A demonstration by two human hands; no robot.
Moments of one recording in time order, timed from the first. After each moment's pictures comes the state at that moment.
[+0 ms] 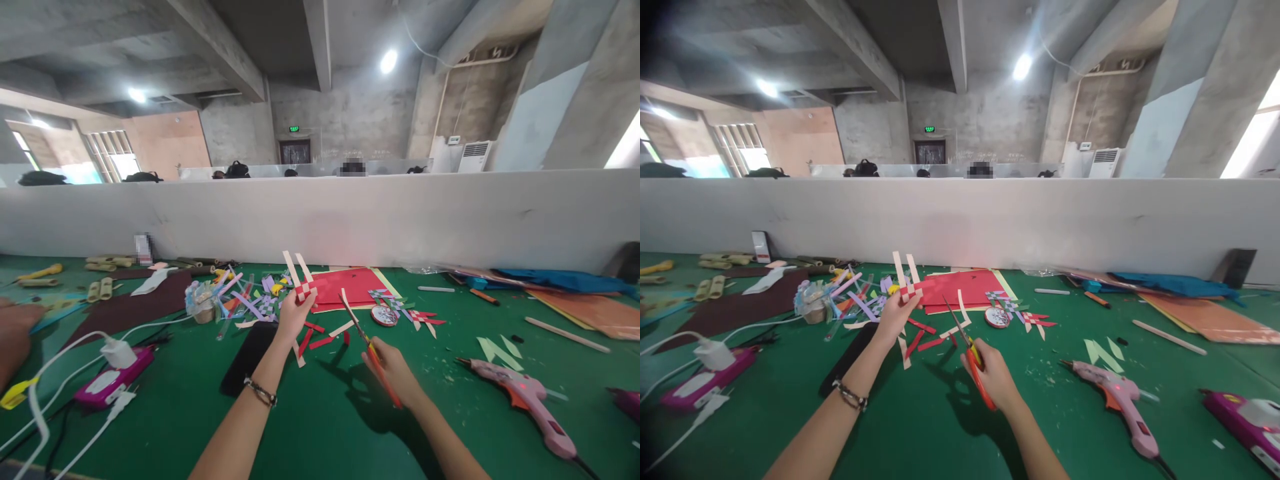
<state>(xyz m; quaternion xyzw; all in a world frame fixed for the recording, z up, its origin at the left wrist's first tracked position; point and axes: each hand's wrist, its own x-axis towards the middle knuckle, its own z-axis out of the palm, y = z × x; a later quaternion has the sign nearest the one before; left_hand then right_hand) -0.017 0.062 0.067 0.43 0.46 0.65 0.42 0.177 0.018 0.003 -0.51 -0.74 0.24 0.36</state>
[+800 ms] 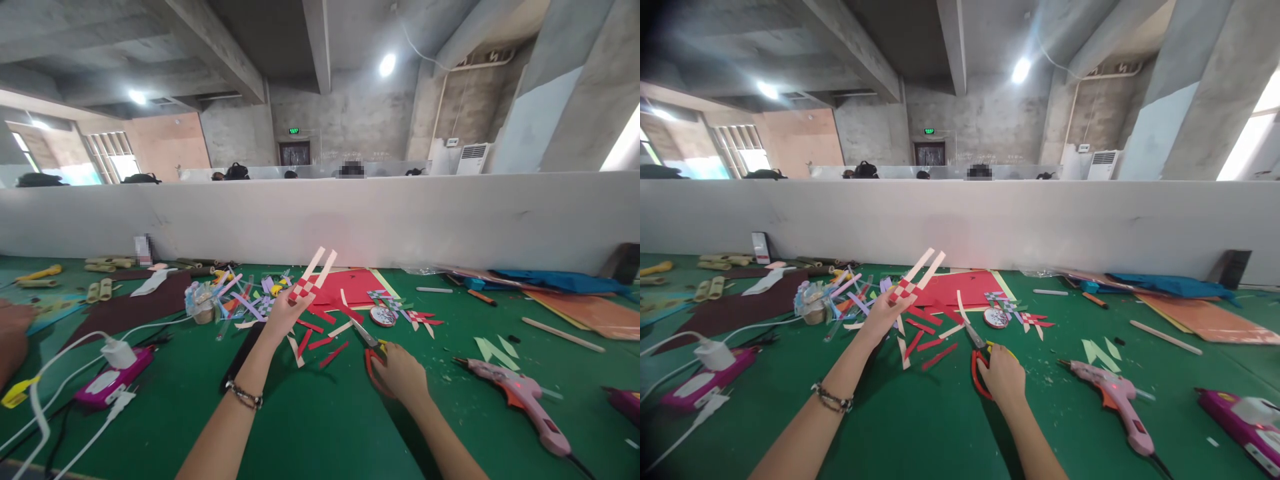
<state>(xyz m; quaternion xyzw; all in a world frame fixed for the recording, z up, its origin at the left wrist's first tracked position) -0.028 0.040 0.087 0.52 0.44 0.61 0.40 0.180 0.014 0.014 -0.74 -0.67 0.03 0.10</state>
